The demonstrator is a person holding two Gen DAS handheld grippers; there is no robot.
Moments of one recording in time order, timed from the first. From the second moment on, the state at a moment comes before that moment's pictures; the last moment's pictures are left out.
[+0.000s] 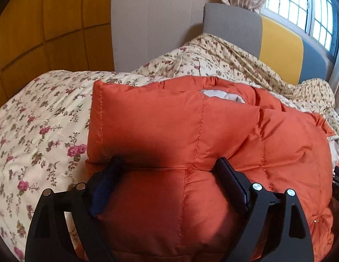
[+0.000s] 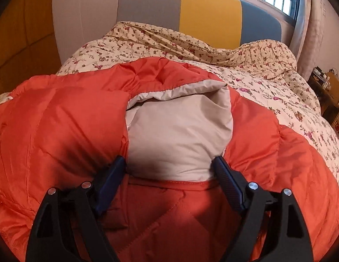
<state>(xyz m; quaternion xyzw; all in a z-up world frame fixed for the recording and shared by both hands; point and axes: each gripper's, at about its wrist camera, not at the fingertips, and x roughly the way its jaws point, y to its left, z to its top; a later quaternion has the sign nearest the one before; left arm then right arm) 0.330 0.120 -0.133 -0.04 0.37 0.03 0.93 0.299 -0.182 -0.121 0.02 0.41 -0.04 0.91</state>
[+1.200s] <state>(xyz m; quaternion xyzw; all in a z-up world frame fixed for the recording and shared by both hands) 0.257 0.099 -0.126 -0.02 0.36 0.04 0.93 0.101 -0.368 -0.096 0.26 0.44 -0.22 0.83</state>
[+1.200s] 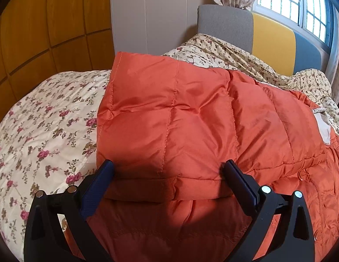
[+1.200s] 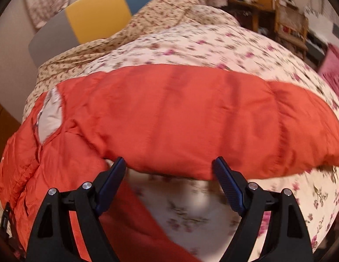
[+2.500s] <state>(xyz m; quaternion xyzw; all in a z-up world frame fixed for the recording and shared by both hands) 0.264 0.106 -0.134 -0.03 0.38 0.03 0.92 0.089 -0.386 -0.009 0.29 0.19 -0.28 0.89</state>
